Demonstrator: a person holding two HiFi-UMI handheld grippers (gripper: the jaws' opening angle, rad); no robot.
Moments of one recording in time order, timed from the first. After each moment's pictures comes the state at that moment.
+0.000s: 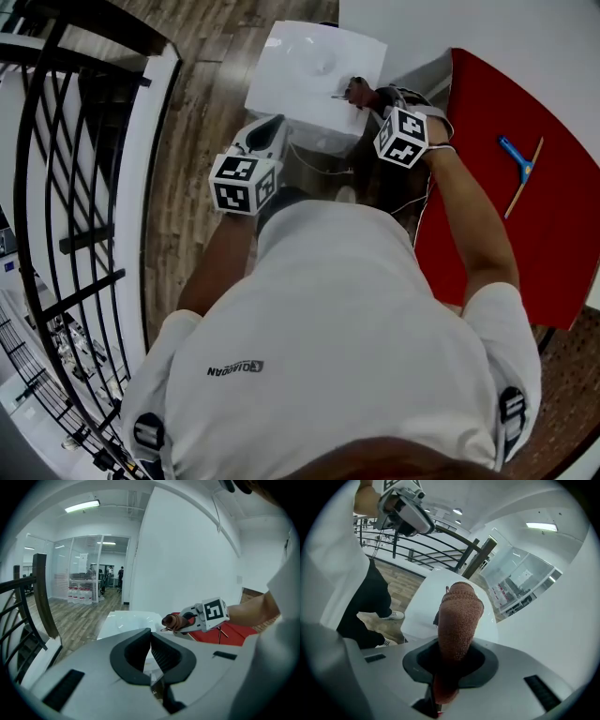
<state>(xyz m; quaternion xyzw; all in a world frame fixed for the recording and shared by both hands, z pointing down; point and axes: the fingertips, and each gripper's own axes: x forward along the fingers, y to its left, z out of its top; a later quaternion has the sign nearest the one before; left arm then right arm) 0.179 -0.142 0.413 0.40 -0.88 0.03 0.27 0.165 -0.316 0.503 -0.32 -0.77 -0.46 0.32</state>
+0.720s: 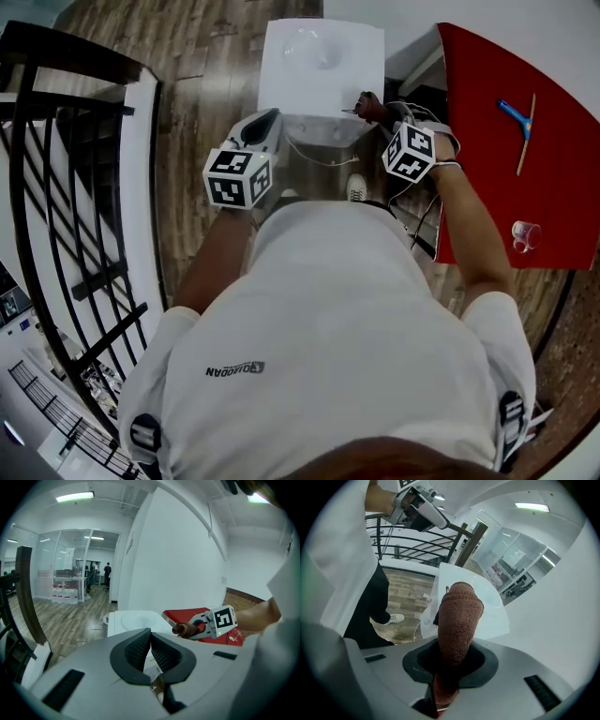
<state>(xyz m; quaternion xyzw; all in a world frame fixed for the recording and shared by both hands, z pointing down) 0.147 -0.092 0.406 0.48 -0.83 0.04 0.27 0.222 -0.276 0.513 -0.25 -0.78 -0.41 0.41</state>
